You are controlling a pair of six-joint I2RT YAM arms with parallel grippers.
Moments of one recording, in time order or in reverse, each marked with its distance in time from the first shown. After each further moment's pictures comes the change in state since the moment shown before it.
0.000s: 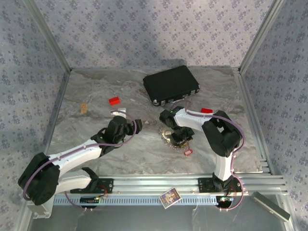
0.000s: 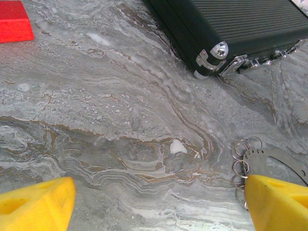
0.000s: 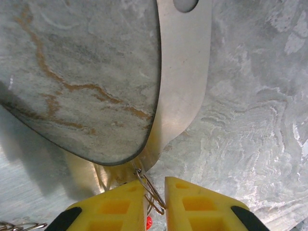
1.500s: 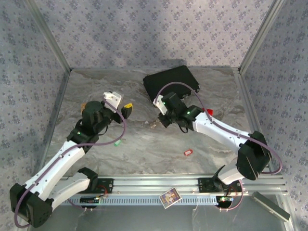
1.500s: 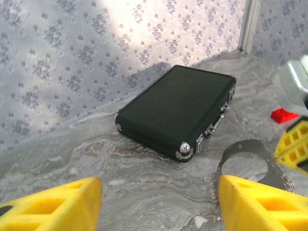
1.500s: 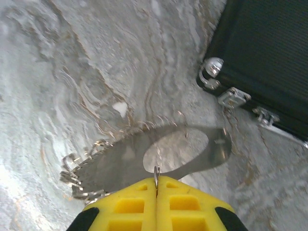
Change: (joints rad) left arm 0.200 -0.246 0.259 -0.167 0.318 0.716; right arm 0.025 -0.395 -0.022 0.637 -0.219 -0.457
